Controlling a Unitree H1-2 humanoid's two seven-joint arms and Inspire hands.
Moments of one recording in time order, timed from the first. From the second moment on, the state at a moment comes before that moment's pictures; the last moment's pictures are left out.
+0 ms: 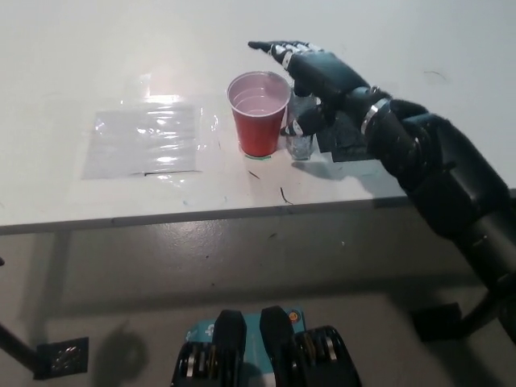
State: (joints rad) left_arm -0.20 0.58 0.33 -0.15 0.44 0.45 -0.68; right_arm -1.05 -0.23 0.46 0.68 -0.53 -0.17 0.16
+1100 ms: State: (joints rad) left_arm -0.14 0.57 0.34 -0.16 0.43 0.45 -0.68; right_arm -1.15 -0.31 0.37 0.50 -0.52 -0.11 0.27
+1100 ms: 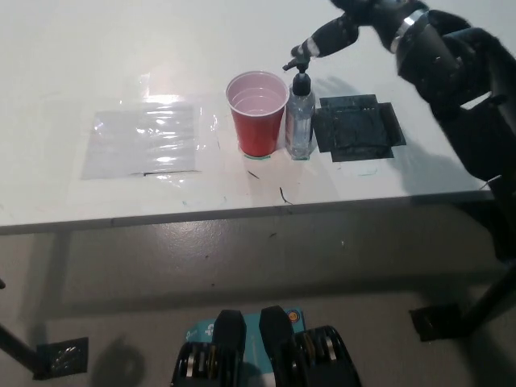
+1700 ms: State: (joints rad) left_arm -0.13 0.55 0.36 -0.18 0.43 0.45 -0.68; right_arm -0.93 -0.43 0.18 0.26 -0.46 -0.03 0.32
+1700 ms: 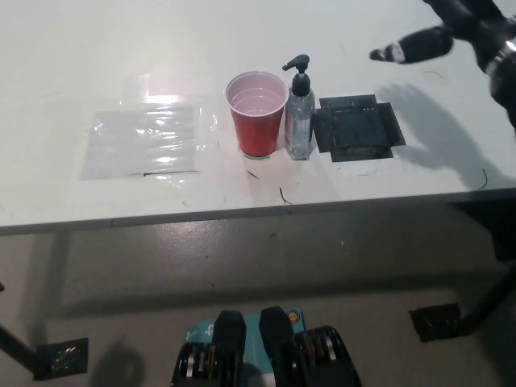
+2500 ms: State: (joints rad) left_arm -0.12 0.54 0.38 -0.18 0.43 0.45 -0.68; right_arm -0.44 -0.39 -0.13 -0.01 -0.31 0.01 0.26
